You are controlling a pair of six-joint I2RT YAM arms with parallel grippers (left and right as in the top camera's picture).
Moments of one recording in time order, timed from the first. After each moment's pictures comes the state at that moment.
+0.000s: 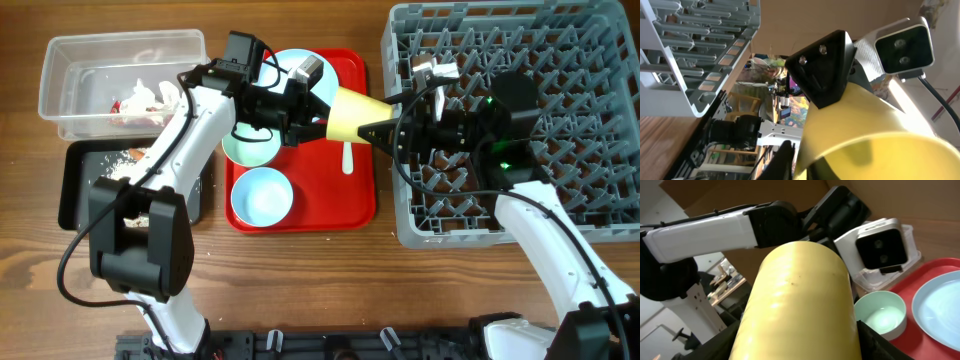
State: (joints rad) left arm -0.27 1.92 1.50 -0.85 1.56 -0.39; right arm 0.15 1.40 0.87 0.39 -1.26 0.46
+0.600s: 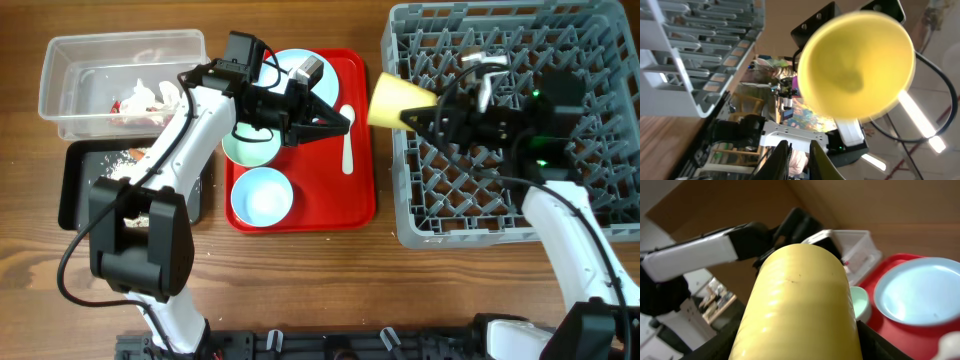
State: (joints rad) left arm -0.27 1.92 1.50 -0.85 1.53 -0.39; right arm -0.08 1.40 0.87 0.31 -1.34 0.46
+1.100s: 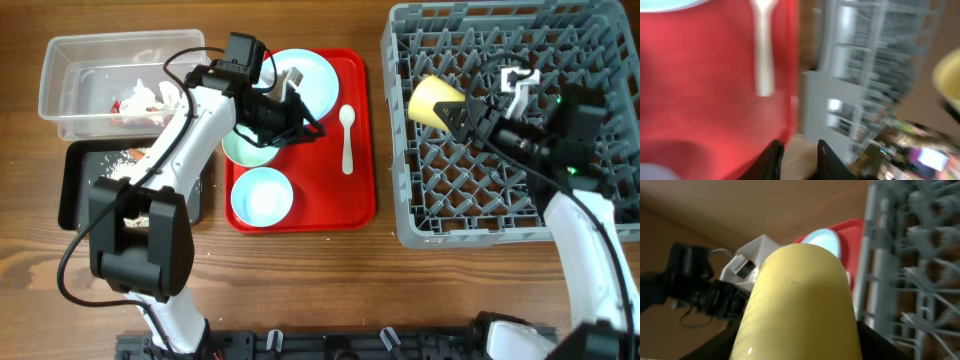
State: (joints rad) left arm -0.27 1.92 1.50 -0.88 0.72 -0.39; right arm -0.20 1.30 0.88 -0.22 -0.90 0.37
